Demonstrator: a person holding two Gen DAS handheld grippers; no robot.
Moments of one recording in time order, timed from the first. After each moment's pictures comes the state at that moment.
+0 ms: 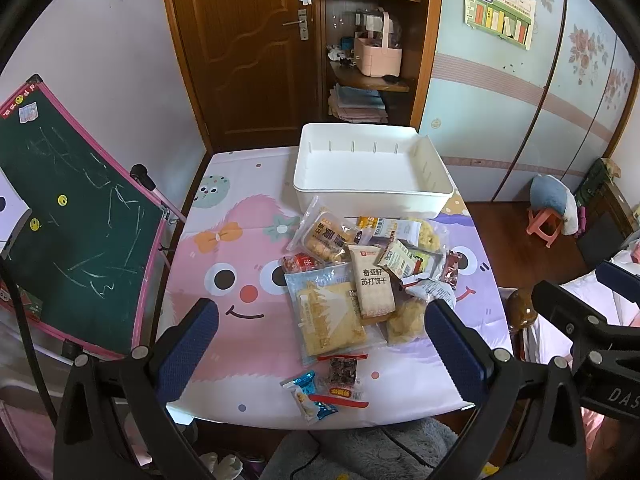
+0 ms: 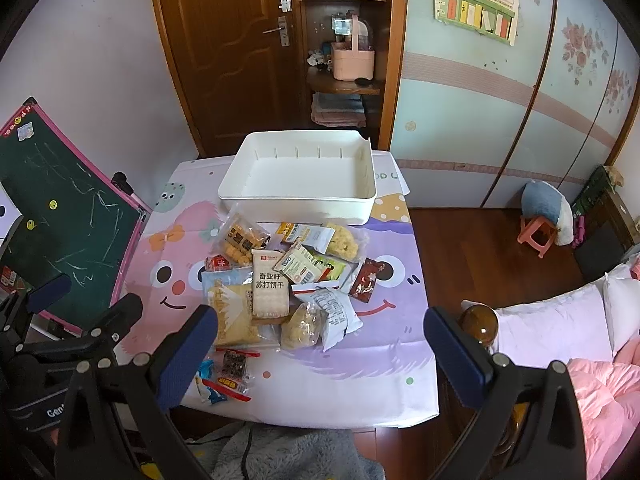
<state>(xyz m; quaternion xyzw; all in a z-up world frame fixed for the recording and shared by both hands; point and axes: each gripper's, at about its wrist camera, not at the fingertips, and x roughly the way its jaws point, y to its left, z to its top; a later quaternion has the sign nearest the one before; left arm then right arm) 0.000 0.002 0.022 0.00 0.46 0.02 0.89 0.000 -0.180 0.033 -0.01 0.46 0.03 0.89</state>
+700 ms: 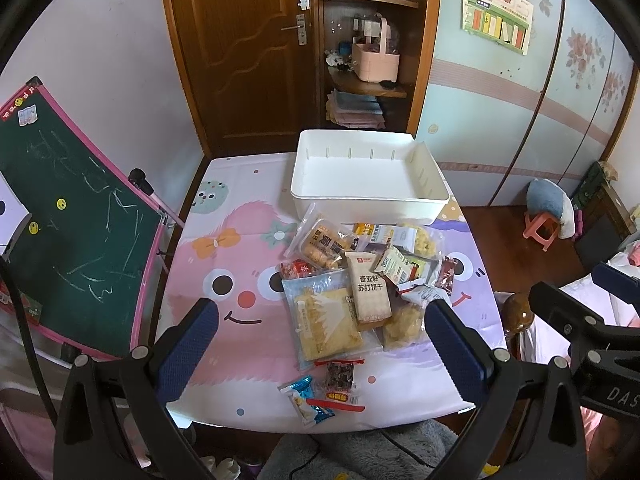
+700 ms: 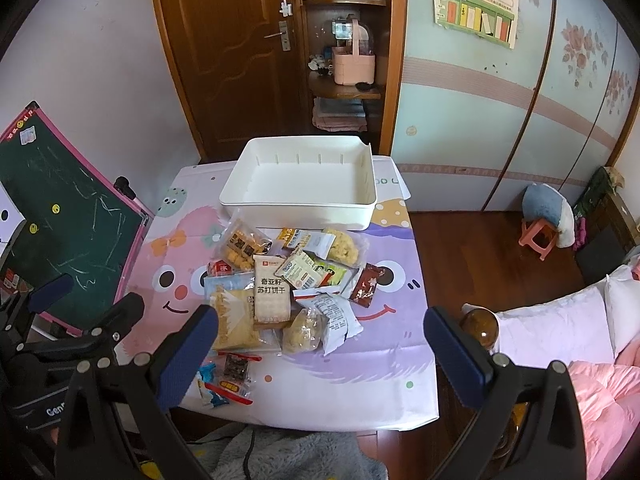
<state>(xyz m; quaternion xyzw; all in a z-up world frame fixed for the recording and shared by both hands) 0.004 0.000 0.029 -0.01 0.45 0.01 0.89 0.000 -0.182 0.040 -0.01 0.45 0.04 0.89</state>
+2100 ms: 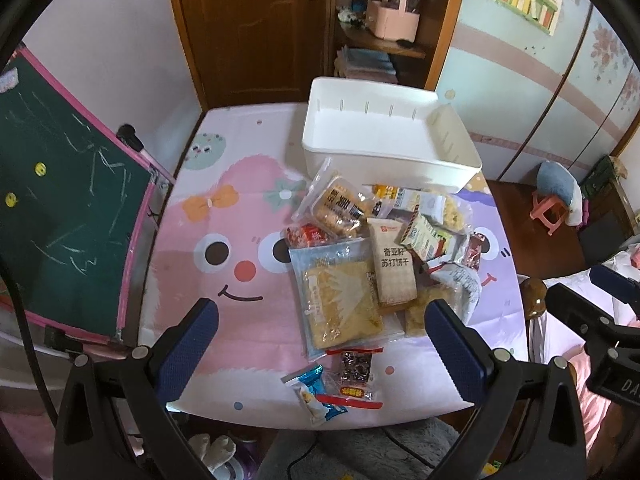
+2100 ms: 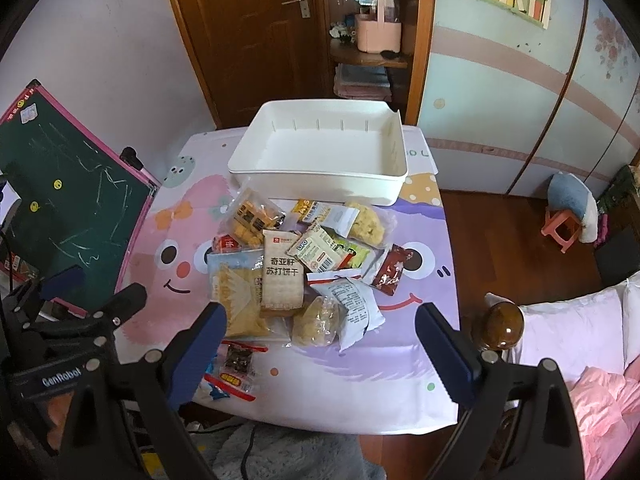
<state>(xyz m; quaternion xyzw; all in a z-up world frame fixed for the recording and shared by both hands) 0.044 0.029 -0.041 -0.03 0.52 0.02 0.85 0.041 -0.179 -0.017 0.00 0.51 0.08 0.86</state>
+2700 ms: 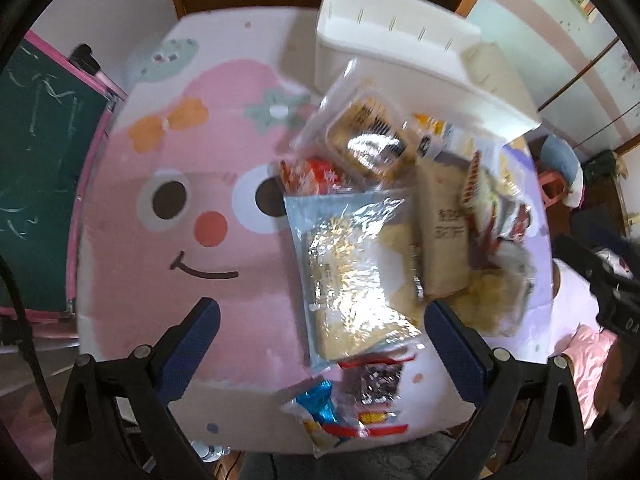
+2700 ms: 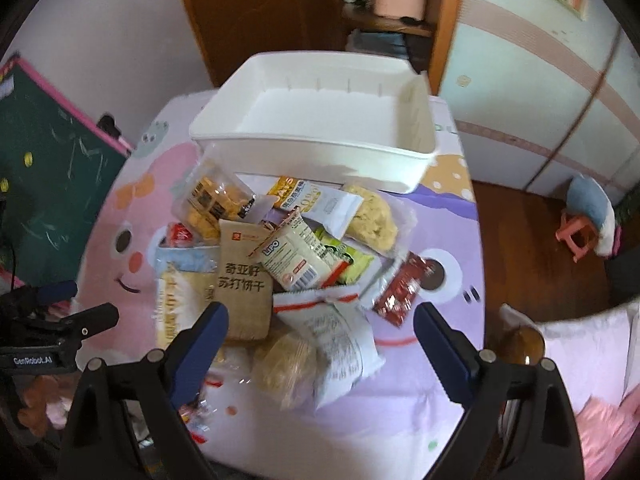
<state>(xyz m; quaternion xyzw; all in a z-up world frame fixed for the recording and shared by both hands) 0.110 0.060 -0.180 -0.08 0.62 -0.01 0.78 0.130 -0.170 -0.122 -0.06 0.55 0.11 0.83</state>
